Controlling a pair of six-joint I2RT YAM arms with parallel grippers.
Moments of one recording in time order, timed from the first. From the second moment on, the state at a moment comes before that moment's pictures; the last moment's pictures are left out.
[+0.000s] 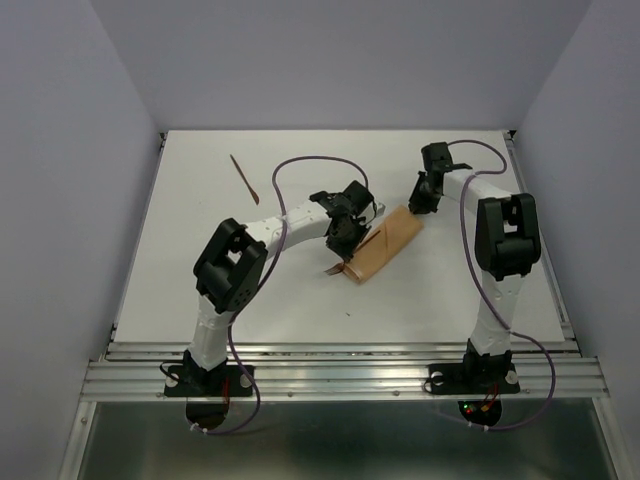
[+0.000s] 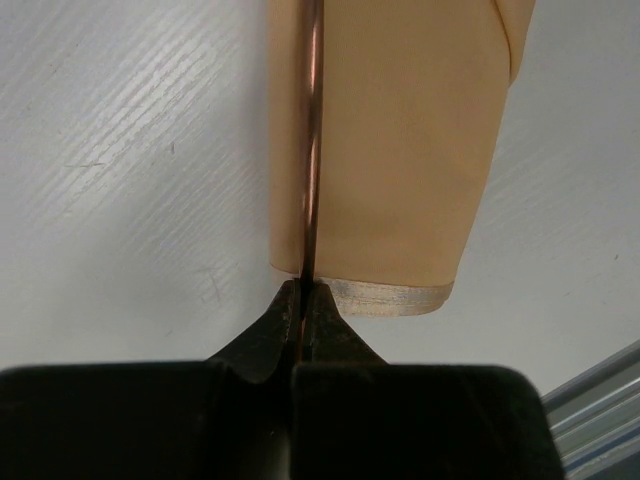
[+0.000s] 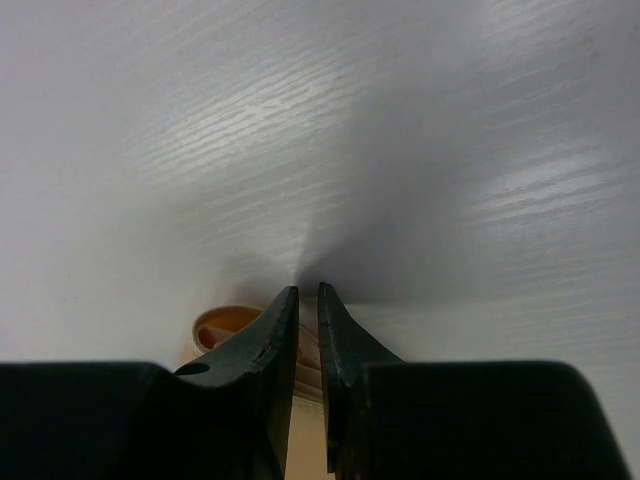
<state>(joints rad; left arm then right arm) -0.81 2.01 1.57 -0.73 0.10 -0.14 0.14 2.09 1.54 -0.53 0.06 0.56</state>
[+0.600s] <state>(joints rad) -0.81 2.09 1.68 -0.75 0.09 -0.14 0.17 2.05 1.47 -0.50 0.01 0.57</state>
